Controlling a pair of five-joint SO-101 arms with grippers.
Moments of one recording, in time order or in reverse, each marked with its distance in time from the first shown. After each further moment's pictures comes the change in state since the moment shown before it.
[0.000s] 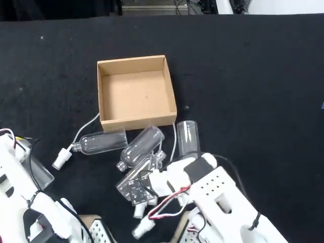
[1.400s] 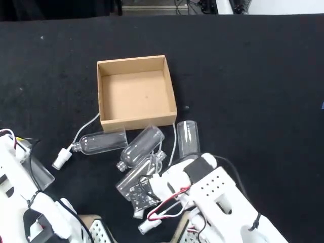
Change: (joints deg) left arm 0.0 0.0 0.4 0.0 0.0; right arm 0.0 -0.2 2.5 1.0 4.3
